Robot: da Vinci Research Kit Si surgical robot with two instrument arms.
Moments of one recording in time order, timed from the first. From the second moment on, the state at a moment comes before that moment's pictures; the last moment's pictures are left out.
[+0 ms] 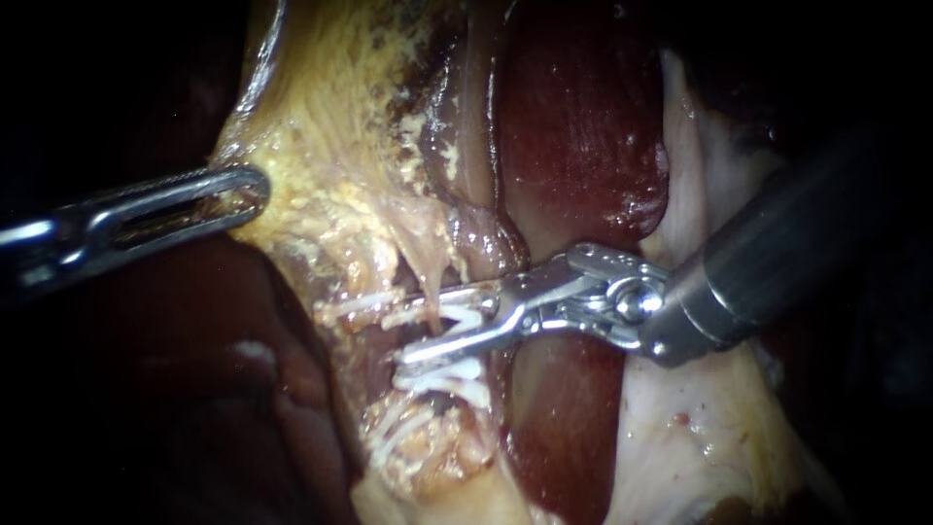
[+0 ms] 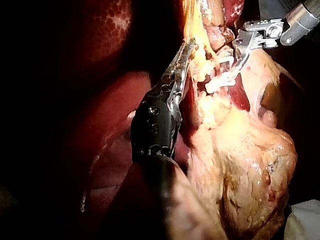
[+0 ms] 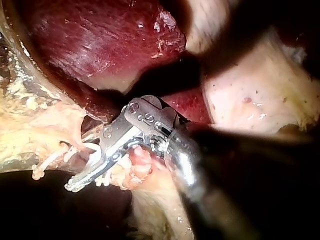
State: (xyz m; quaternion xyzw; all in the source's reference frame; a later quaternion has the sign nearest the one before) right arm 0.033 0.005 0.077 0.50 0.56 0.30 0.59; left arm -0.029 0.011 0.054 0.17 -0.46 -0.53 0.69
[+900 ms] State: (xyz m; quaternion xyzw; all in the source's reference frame) right arm 0.031 0.006 0.077 0.50 0.48 0.37 0.61; left arm -0.028 0.011 0.055 0.17 -0.46 -0.53 0.69
